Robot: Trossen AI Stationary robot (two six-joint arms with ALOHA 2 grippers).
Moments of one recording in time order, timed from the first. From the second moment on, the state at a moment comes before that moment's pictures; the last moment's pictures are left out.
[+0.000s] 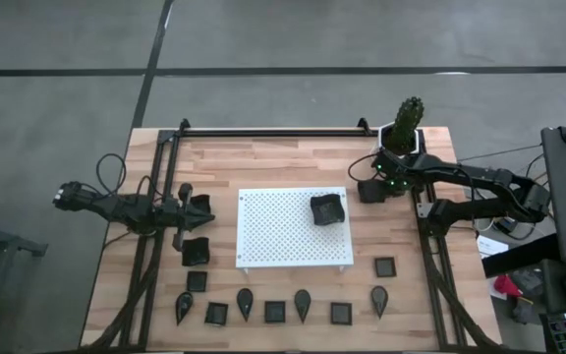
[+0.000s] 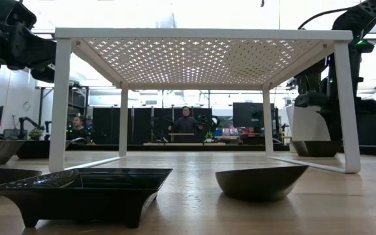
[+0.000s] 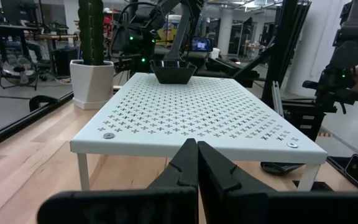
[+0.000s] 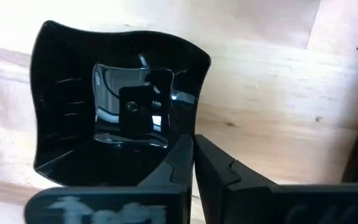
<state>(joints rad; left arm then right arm) -0.29 0.03 0.05 -0.07 -0.28 -0.09 -0.60 1.13 0.56 -0.83 0.04 0.83</state>
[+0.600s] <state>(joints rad) -0.29 0.03 0.05 -0.08 -0.28 -0.09 -0.60 0.91 0.74 -1.11 0.02 0.89</state>
